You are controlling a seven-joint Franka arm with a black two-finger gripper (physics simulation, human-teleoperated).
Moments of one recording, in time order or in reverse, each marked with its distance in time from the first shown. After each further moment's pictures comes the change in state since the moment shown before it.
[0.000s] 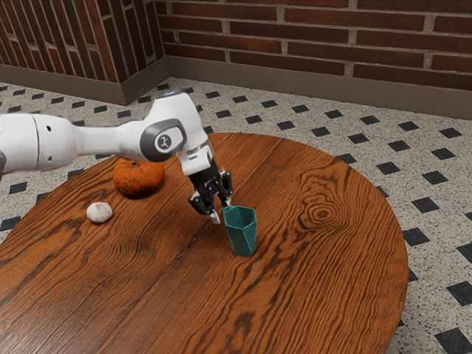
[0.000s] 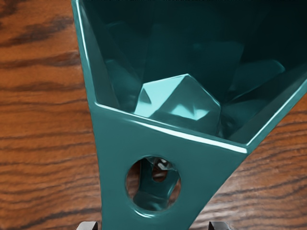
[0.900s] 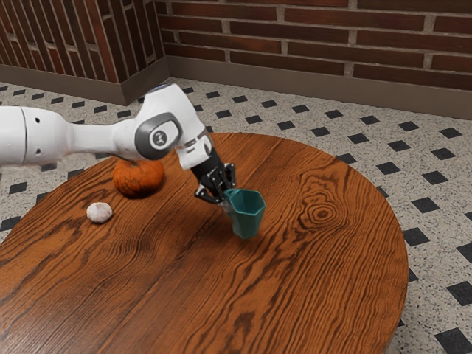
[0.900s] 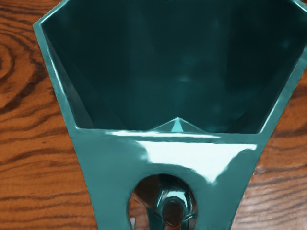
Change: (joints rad) arm 0.053 -0.081 -0.043 -0.104 -0.088 0.150 0.060
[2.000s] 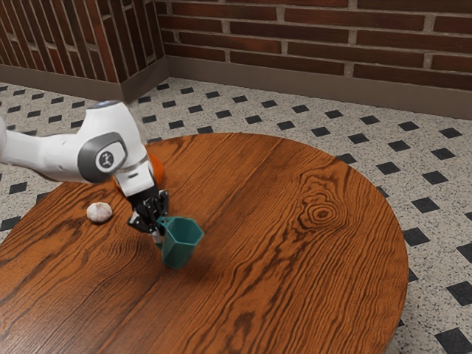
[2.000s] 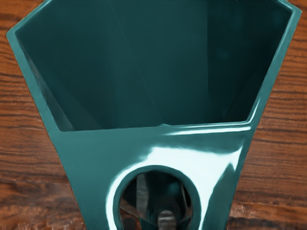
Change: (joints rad) arm 0.413 -0.596 -0.120 -0.584 -0.328 0.085 0.001
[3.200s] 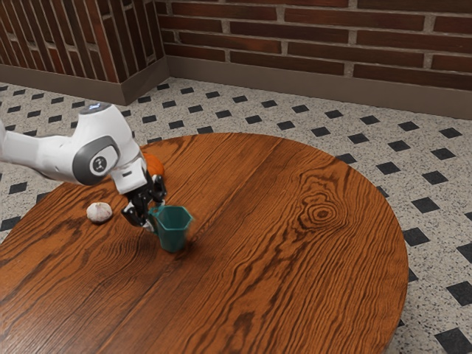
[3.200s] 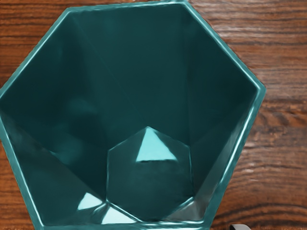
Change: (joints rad) arm -0.083 0.142 0.155 0.076 0.211 0.135 -0.006
